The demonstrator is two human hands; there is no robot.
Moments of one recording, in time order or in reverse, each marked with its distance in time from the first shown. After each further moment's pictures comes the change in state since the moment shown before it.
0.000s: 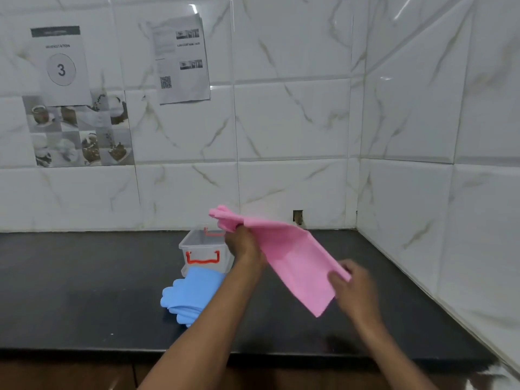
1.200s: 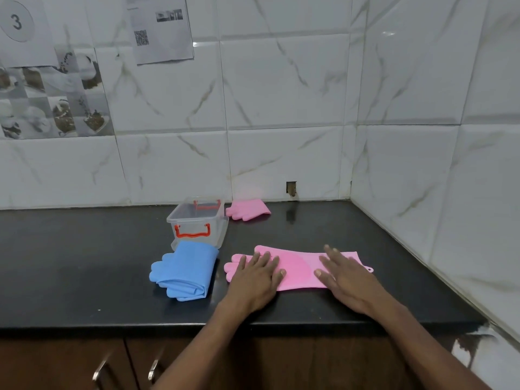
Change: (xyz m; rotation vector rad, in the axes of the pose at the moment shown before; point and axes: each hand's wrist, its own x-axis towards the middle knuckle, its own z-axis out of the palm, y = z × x) left_hand 0.008 -0.106 -0.087 1.796 -0.772 0.690; right_hand 0.019 0.070 -0.008 -0.819 -0.549 -0.321
